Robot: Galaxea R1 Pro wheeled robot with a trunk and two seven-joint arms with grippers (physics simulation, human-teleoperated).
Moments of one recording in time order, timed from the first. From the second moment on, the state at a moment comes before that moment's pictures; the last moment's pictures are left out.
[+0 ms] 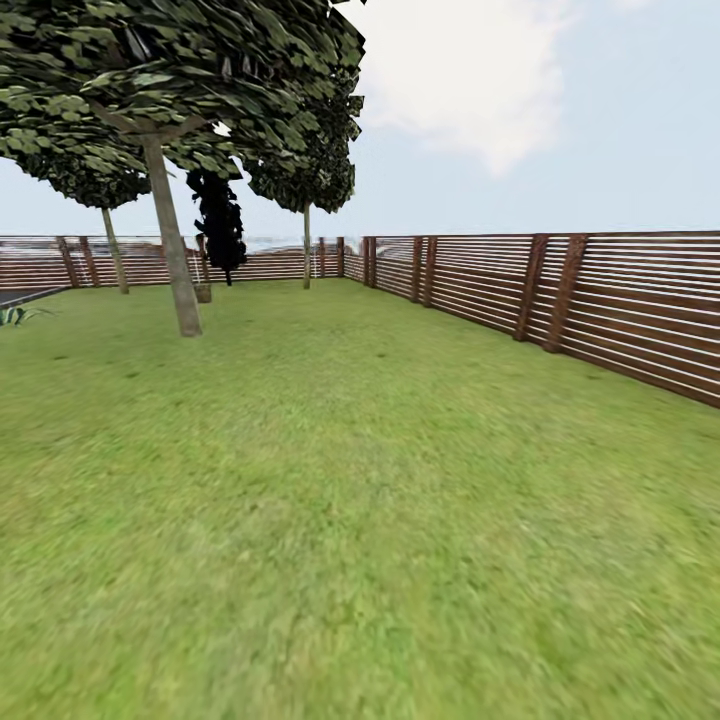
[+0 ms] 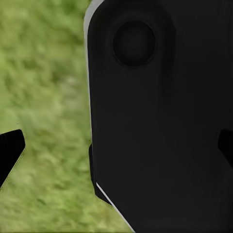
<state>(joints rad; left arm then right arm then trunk) 0.05 0.03 0.00 -0.05 -0.01 -0.02 -0.01 -0.17 -0.05 0.00 0.03 0.09 -0.06 -0.01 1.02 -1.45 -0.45</state>
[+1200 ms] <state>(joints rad) 0.05 0.03 0.00 -0.05 -0.01 -0.02 -0.01 -0.17 -0.05 0.00 0.03 0.09 -0.06 -0.01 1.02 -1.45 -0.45</state>
